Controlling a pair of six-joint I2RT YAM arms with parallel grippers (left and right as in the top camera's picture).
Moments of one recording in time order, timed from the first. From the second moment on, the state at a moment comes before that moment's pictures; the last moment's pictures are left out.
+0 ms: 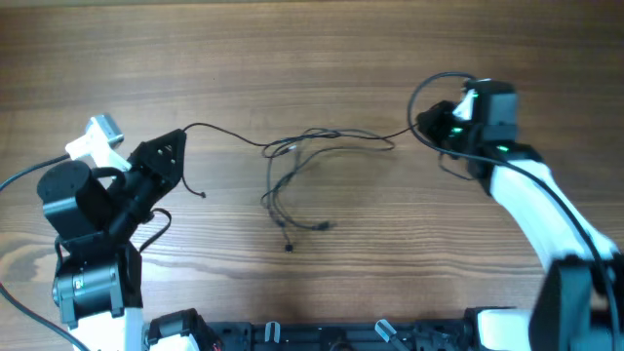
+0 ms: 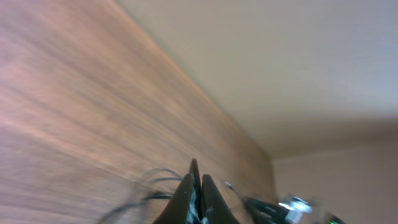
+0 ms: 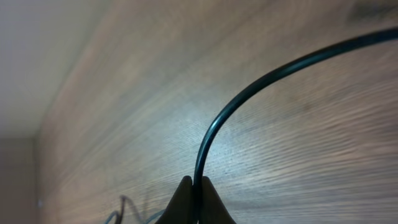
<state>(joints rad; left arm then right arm) 0.25 0.79 0.81 -0.43 0.55 -0.76 0.02 1.50 0.87 -0.15 -0.34 0.72</state>
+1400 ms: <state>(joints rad) -0.52 1.63 0.82 -0.36 -0.16 -0.29 -0.26 1.09 1.12 0.03 -0.62 0.62</state>
